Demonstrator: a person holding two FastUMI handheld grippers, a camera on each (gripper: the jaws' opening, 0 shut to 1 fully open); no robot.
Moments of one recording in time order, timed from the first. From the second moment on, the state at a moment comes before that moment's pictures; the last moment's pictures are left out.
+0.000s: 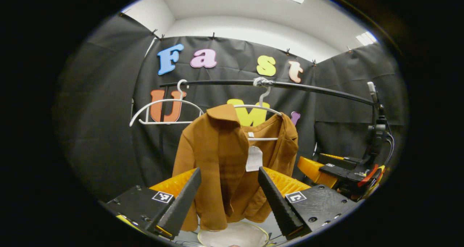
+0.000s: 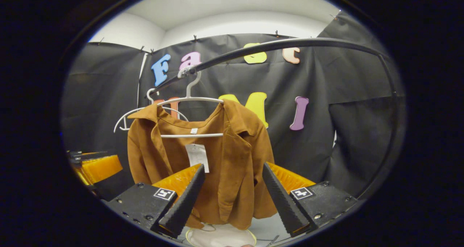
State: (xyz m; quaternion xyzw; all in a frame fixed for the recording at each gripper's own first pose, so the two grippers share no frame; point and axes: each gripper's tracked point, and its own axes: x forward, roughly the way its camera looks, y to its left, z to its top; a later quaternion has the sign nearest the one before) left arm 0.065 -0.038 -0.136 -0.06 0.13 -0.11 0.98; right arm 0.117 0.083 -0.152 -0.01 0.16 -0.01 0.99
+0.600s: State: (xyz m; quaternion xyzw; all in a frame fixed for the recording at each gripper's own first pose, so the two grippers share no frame) left arm 0.136 -0.067 -0.160 -0.07 0.14 -0.05 0.99; right arm 0.200 0.073 -0.181 0.00 0.17 0.06 0.98
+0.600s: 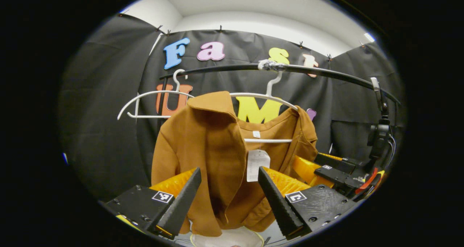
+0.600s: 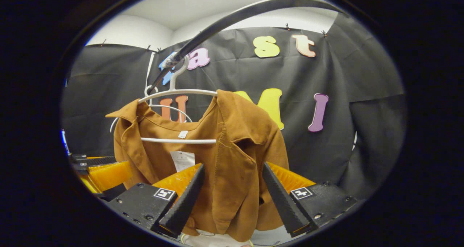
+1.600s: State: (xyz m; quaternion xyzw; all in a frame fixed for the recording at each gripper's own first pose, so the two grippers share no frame) left arm 0.208 -0.030 -0.189 -0.04 0.14 0.07 0.99; right arm 0.254 0.073 -0.208 -0.08 0.15 0.05 0.98
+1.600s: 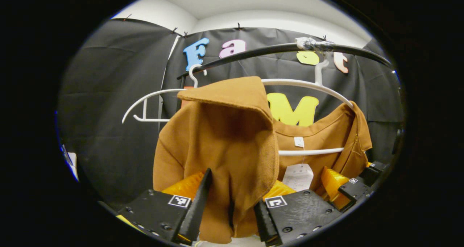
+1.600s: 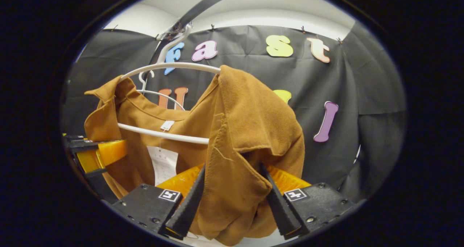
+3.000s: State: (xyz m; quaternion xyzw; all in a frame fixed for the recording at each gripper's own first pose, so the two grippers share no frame) left arm 0.163 0.040 -0.143 -0.08 0.12 0.06 0.99; right arm 0.209 -0.027 -0.143 -0.13 0.07 -0.08 0.99
